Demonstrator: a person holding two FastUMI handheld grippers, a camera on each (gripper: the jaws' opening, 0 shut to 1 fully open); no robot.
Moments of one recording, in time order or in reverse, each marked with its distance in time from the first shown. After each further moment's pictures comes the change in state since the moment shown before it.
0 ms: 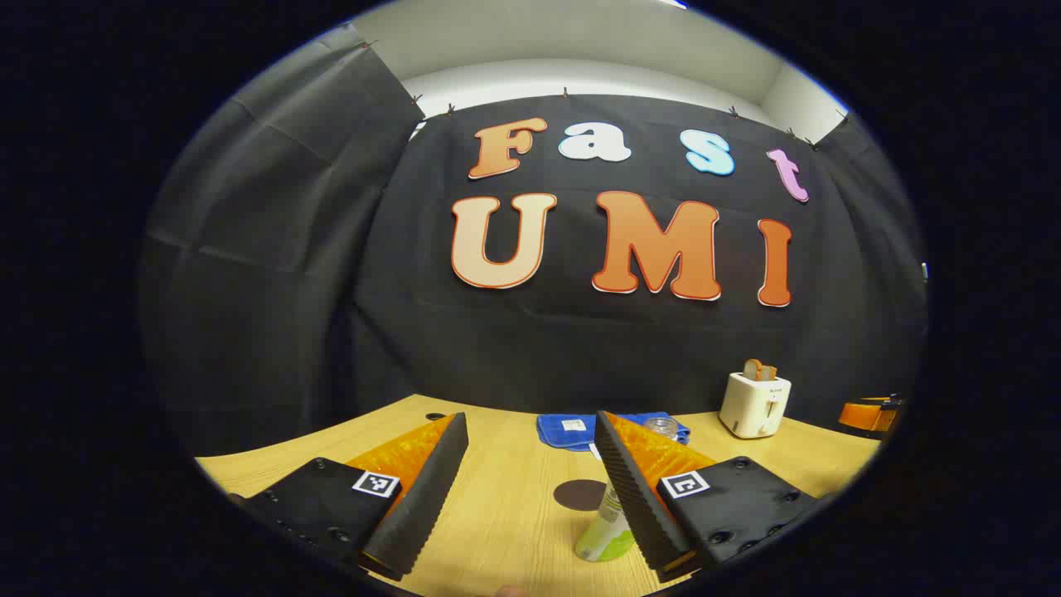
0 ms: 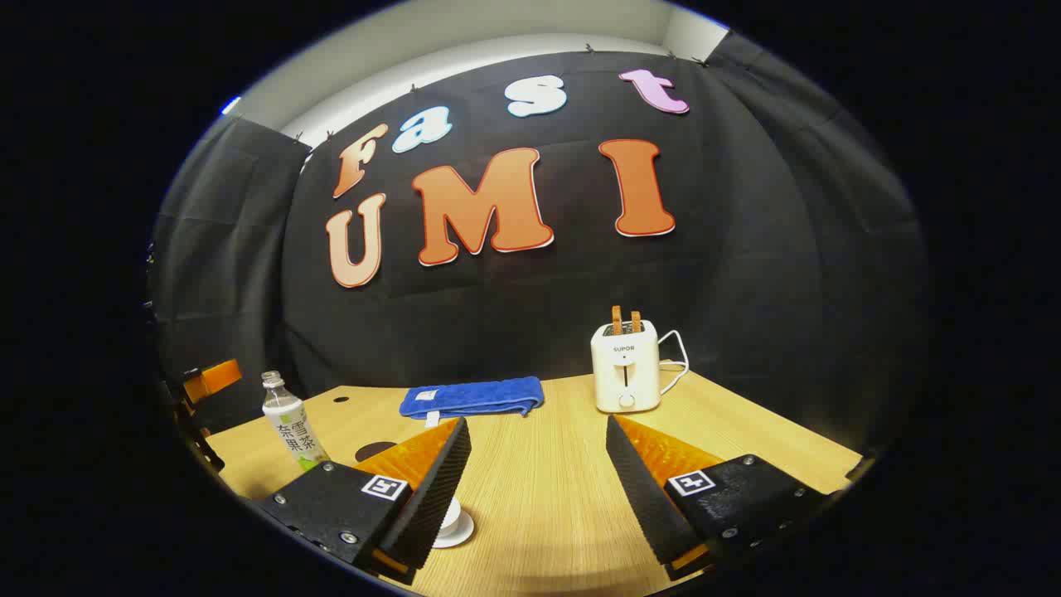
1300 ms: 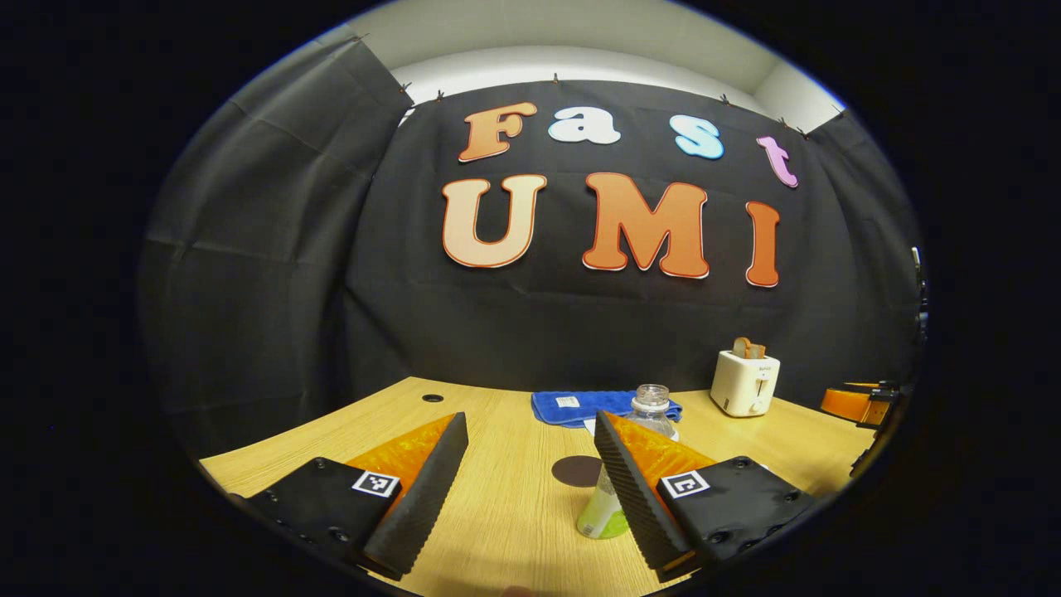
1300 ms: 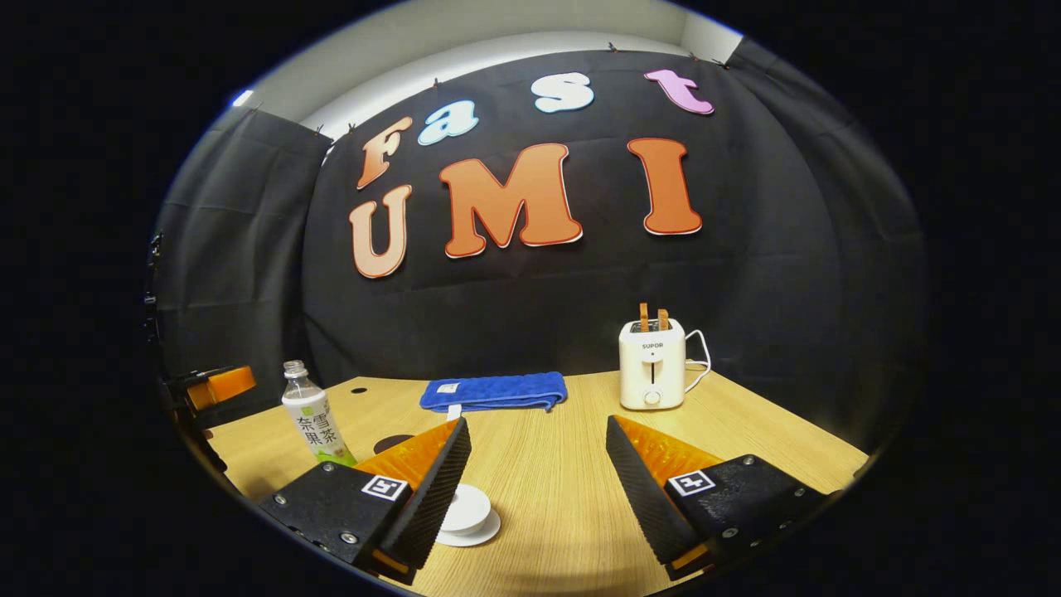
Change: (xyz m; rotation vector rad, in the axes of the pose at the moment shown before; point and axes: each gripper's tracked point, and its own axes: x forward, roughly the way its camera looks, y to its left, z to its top) left arm -0.018 -0.002 -0.021 0.018 0.065 -0.028; right arm 0.001 0.032 -0.009 -0.052 0.017 0.075
